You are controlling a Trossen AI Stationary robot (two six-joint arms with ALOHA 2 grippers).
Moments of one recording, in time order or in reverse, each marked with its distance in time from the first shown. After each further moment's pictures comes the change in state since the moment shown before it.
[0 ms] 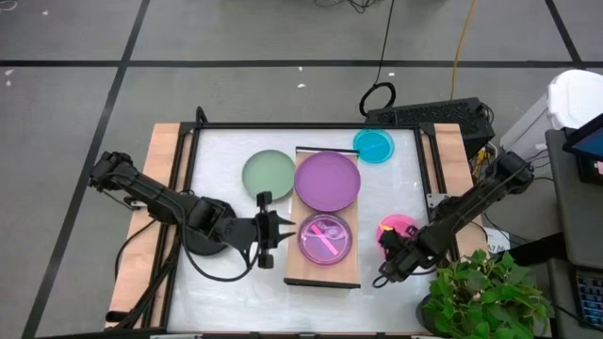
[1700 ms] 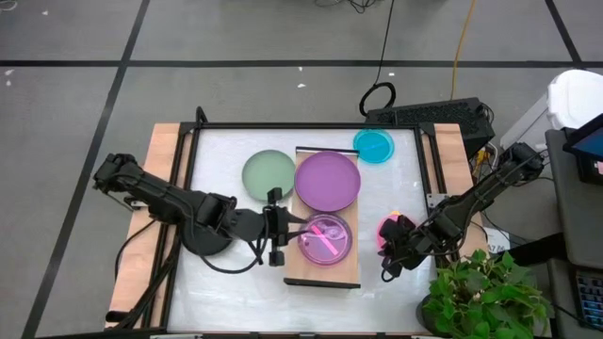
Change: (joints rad) left arm 0.050 0.055 0.075 0.087 0.081 -0.027; right arm -0.041 -0.234 -0.002 0.107 0.126 -0.207
